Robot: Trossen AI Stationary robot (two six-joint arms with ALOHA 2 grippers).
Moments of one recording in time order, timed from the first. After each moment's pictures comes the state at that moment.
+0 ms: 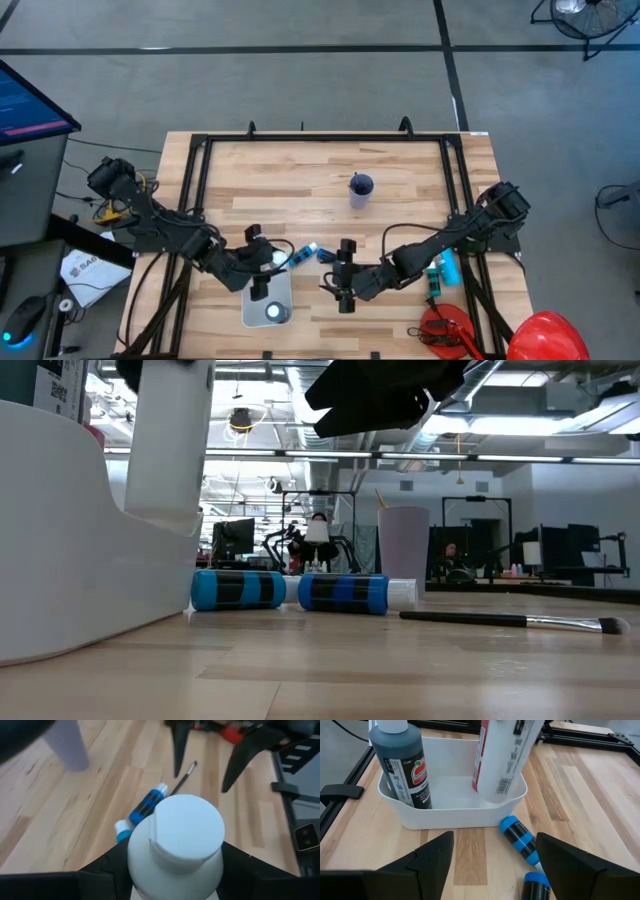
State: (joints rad) left arm -0.61 1.32 0.96 -0.45 -0.60 -0.58; right arm 0.51 1.79 1.12 0.04 0.52 0.20
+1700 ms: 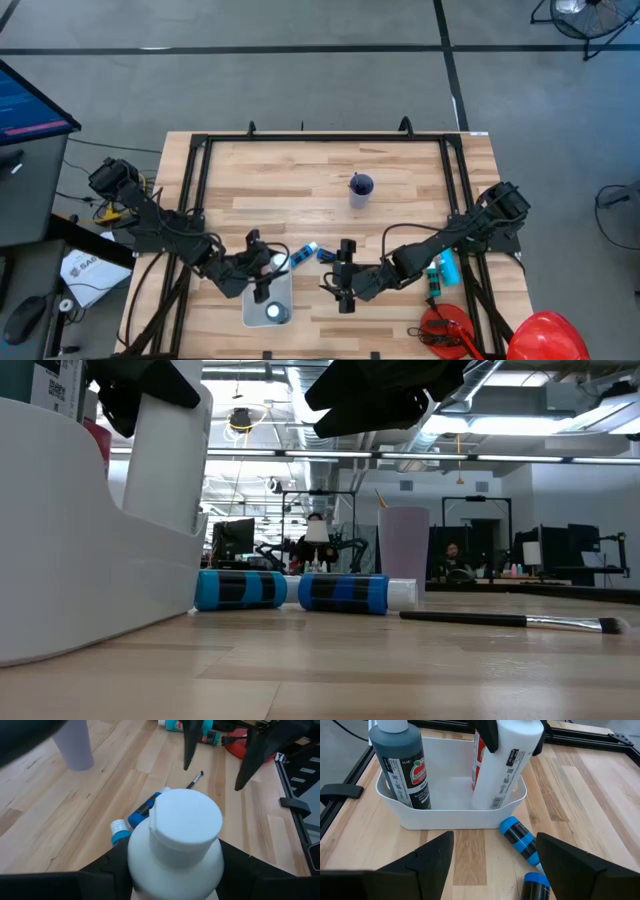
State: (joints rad) left arm -0.66 1.38 0.75 -0.18 -0.69 -0.67; right arm 0.51 1.79 1.12 0.04 0.52 0.19
